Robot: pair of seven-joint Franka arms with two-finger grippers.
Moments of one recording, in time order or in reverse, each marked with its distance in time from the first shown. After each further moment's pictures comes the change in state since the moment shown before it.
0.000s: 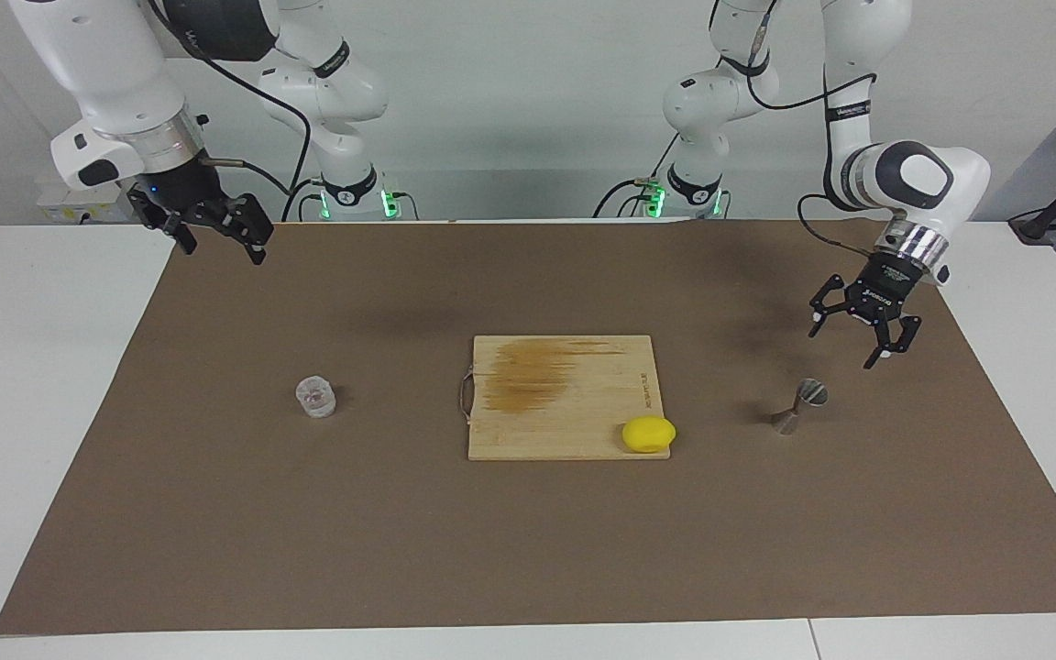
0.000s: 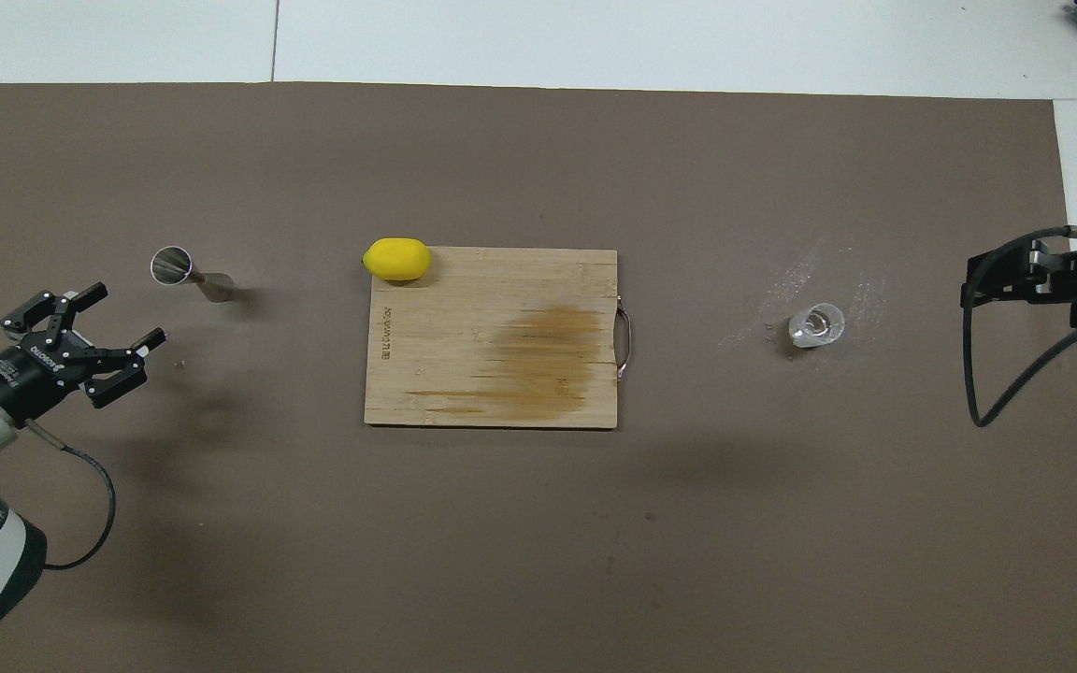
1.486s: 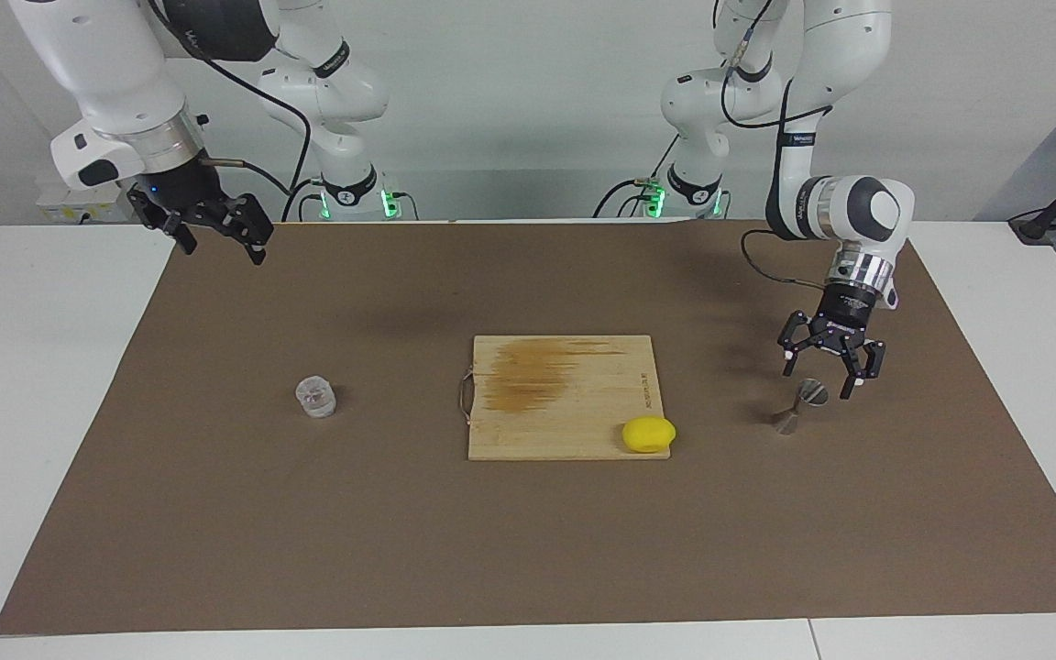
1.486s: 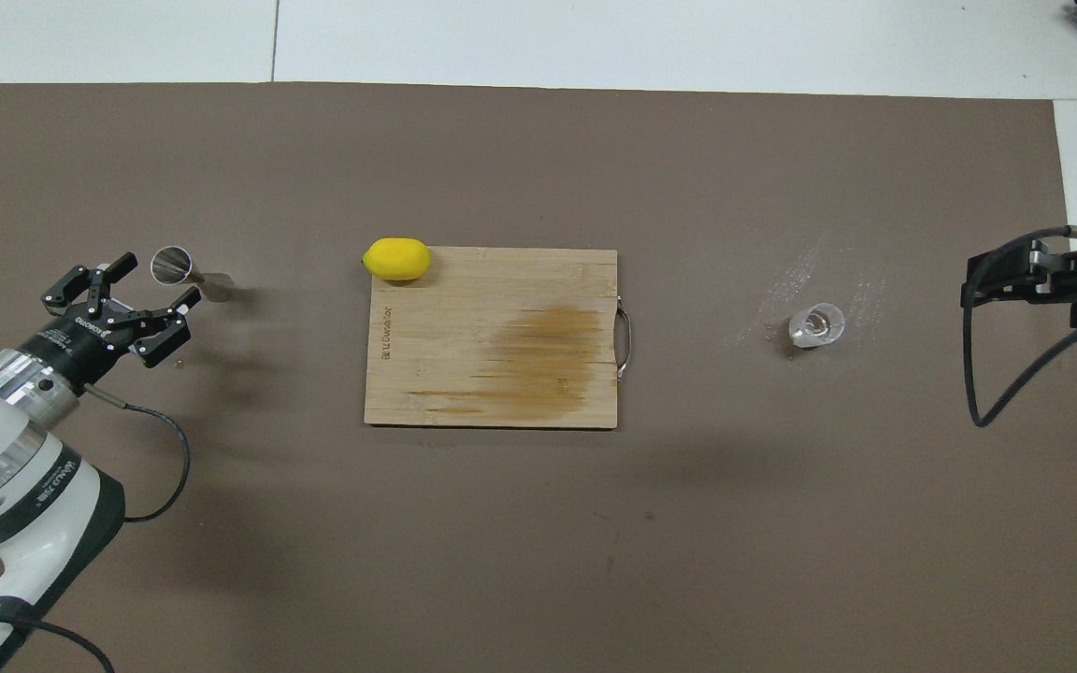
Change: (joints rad) left arm -0.144 0.072 -0.002 0.077 -0.289 0.182 0.089; right arm 0.000 0.000 0.000 0.000 0.000 0.000 0.000
